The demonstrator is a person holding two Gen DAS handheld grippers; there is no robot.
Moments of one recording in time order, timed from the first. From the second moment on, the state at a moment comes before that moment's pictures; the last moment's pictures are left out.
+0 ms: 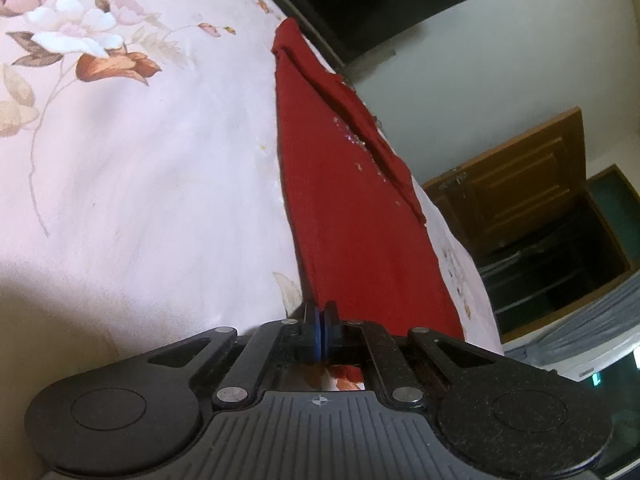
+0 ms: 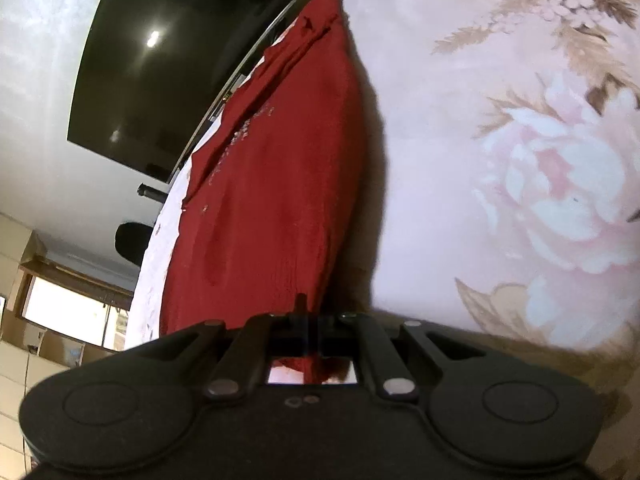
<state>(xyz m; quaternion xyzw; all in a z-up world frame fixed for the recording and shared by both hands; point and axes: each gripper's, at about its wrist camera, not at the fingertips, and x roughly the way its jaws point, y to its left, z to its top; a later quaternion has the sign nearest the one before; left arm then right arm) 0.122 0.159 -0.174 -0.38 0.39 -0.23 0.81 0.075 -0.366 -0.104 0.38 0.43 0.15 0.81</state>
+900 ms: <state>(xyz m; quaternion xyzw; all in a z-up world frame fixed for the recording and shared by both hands) 0.114 0.158 -0.149 -0.40 0.32 -0.22 0.83 0.068 -0.371 -0.083 0.44 0.37 0.18 0.80</state>
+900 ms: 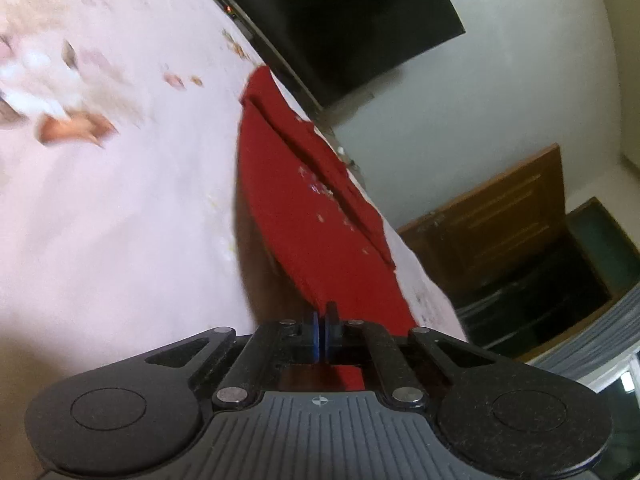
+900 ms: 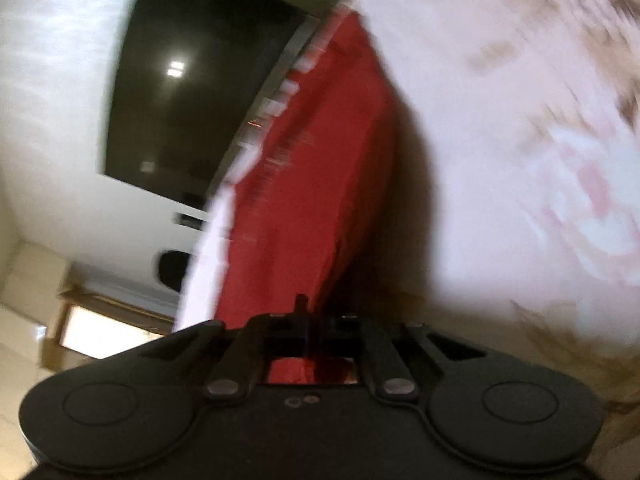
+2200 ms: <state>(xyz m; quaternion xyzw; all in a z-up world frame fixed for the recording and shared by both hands) 0.524 0.115 -0.126 -0.31 0.28 -0.16 0.90 0.462 -0.407 -0.082 0.36 0.35 0.16 0.85</state>
